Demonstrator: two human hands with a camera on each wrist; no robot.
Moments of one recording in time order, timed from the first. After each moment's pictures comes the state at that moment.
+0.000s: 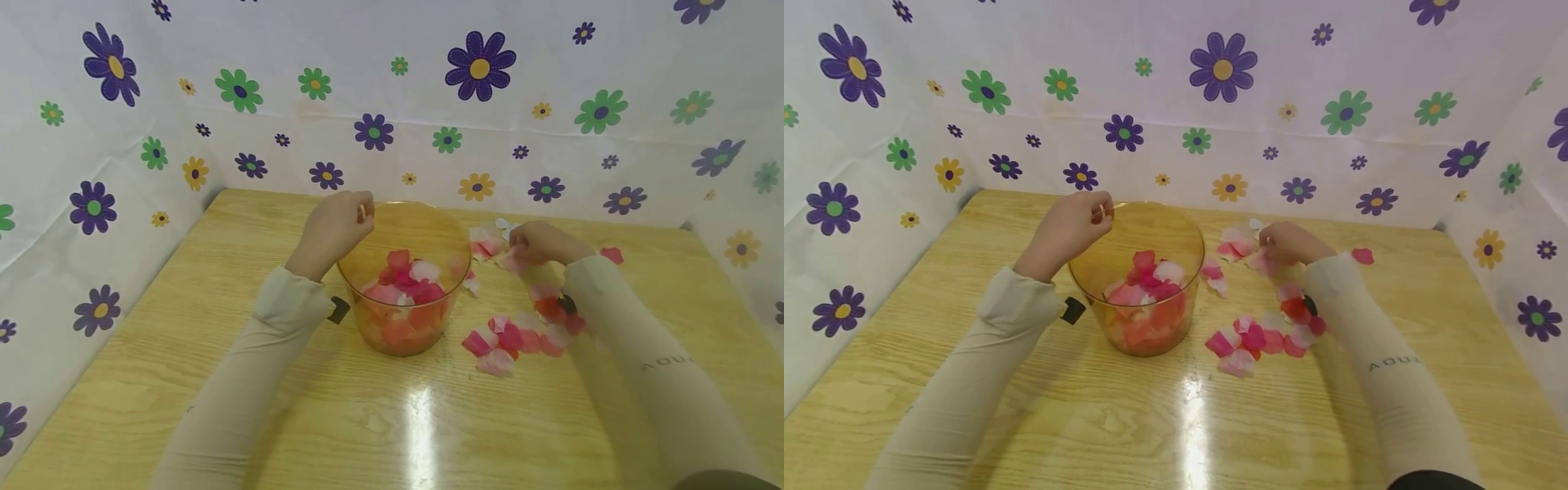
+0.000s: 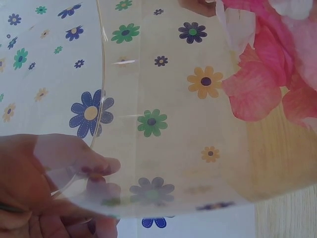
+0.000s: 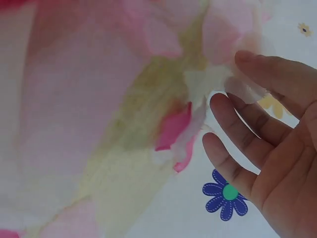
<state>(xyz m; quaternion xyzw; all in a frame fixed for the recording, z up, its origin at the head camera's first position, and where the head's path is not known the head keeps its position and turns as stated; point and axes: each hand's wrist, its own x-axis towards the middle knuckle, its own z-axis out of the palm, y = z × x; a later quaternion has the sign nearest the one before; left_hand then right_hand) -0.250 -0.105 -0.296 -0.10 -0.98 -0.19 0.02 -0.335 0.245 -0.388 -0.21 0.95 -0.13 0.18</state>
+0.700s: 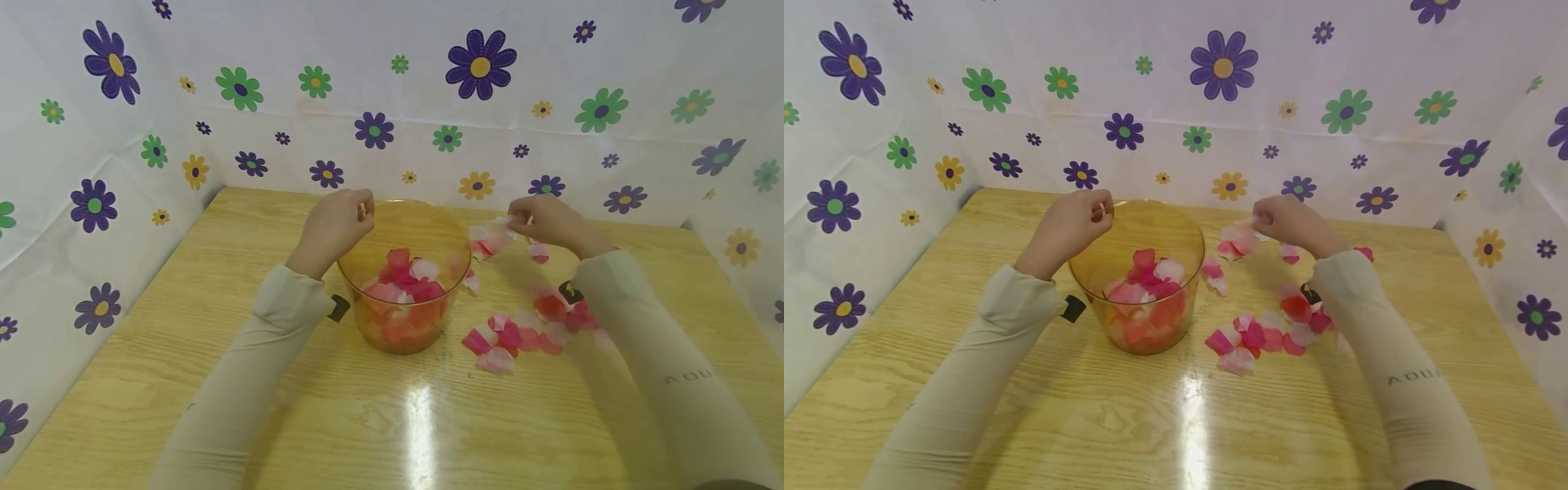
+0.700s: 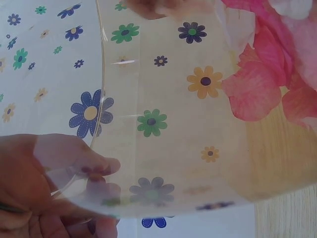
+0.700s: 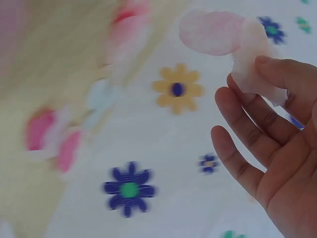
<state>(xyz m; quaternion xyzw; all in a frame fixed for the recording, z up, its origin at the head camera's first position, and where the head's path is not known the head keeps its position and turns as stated) -0.249 -0.105 -0.296 -0.10 -0.98 -0.19 0.02 -0.305 0.227 -0.328 -0.26 0.95 -0.16 0.03</state>
